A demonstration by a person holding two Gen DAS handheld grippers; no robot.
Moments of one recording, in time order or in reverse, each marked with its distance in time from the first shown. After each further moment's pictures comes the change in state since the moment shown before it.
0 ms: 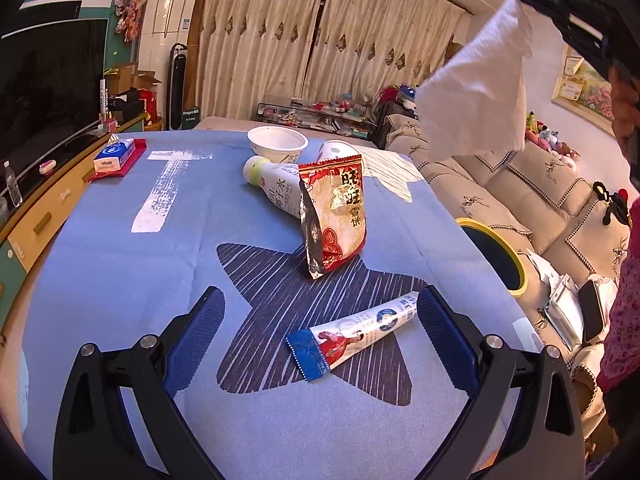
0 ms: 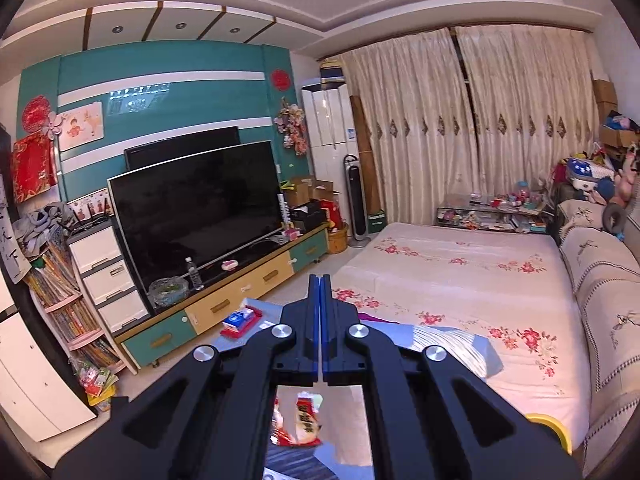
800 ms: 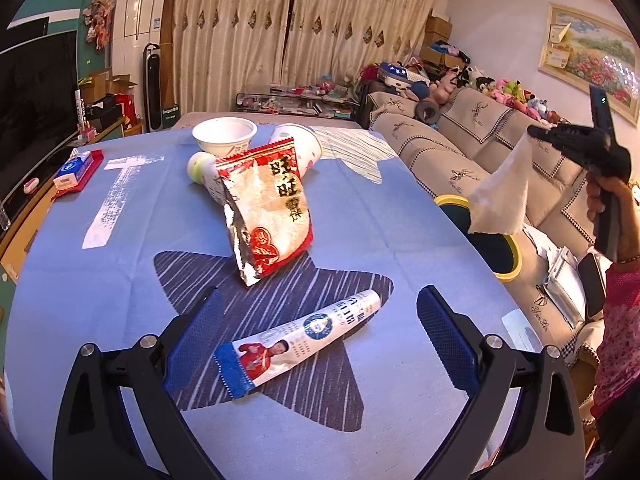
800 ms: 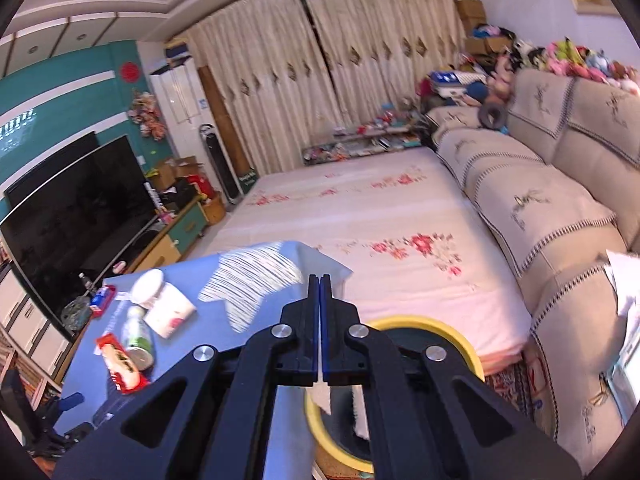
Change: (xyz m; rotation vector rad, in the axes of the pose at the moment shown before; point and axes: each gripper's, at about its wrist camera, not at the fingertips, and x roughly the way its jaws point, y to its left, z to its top) left arm 0.034 -0.056 0.009 0.092 0.069 -0.023; right arm -0.030 -0.236 -0.145 0.330 0.162 -0.395
